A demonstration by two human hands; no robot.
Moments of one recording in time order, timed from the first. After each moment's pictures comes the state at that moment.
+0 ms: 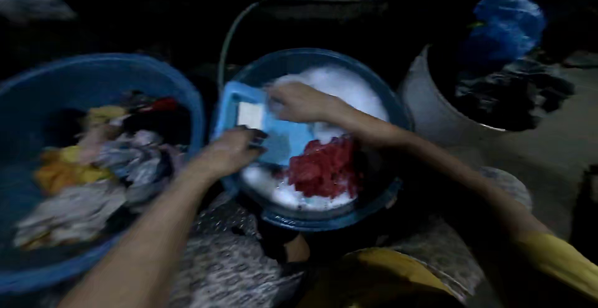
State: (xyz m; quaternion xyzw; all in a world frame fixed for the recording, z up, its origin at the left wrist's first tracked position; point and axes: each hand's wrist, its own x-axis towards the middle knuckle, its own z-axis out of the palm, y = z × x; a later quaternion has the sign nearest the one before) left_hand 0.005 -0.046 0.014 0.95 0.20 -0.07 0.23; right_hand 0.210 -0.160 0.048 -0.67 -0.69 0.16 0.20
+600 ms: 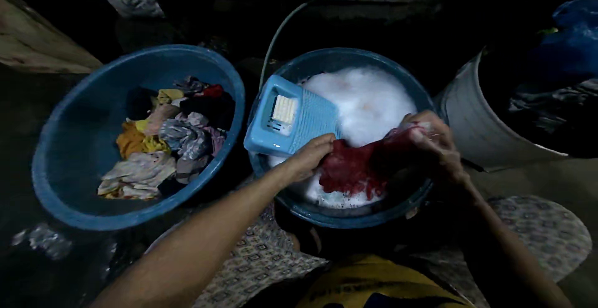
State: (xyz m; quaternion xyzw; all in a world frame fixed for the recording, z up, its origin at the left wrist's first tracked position) left_hand 0.043 -0.127 -0.015 0.67 0.19 -0.03 0.72; right_hand 0.239 -0.332 -0.006 -0.51 -0.46 0.24 0.69
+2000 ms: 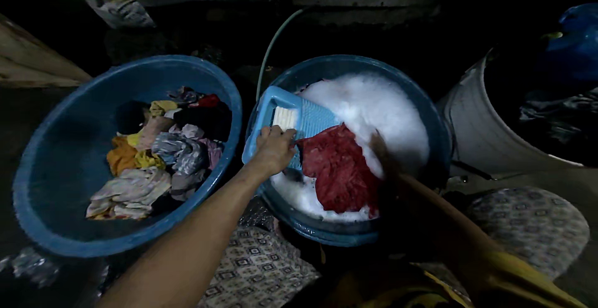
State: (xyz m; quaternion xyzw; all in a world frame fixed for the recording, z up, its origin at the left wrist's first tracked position) left_hand 0.032 -0.035 -0.028 0.93 0.31 -0.11 0.17; right_hand 0.248 -0.227 -0.150 -0.90 -0.21 0.23 0.32
